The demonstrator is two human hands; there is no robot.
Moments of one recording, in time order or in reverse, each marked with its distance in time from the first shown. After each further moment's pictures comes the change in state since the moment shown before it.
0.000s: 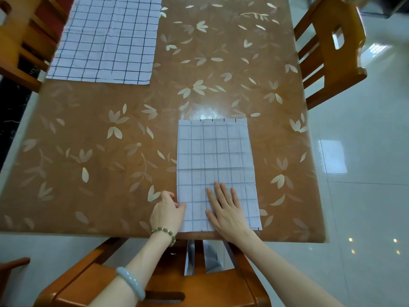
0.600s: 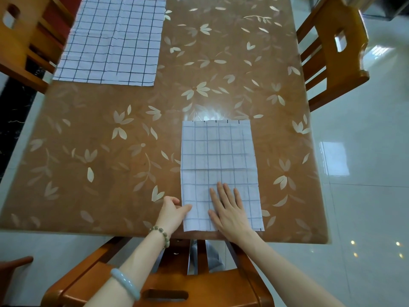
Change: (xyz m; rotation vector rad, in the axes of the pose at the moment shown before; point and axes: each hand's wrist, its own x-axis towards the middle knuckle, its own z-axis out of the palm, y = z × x) left_hand 0.001 -0.003 -0.009 -0.452 -0.278 -0.143; right_hand 0.000 -0.003 0.002 -0.009 0.009 0.011
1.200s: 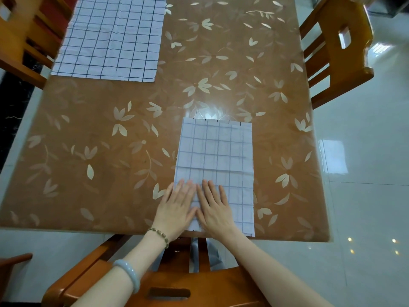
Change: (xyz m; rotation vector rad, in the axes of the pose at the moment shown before) left_hand 0.022 -0.033 -0.003 1.146 0.209 0.900; right_hand 0.019 -0.040 -0.002 0.061 -0.027 -0.020
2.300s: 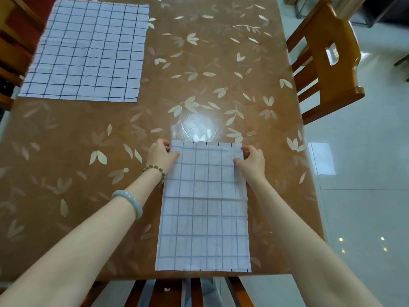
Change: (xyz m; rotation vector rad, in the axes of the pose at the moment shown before) left_hand 0.205 -0.067 -0.066 -0.721 0.106 -0.623; right_hand 0.130 0.142 -0.116 0.759 0.297 0.667
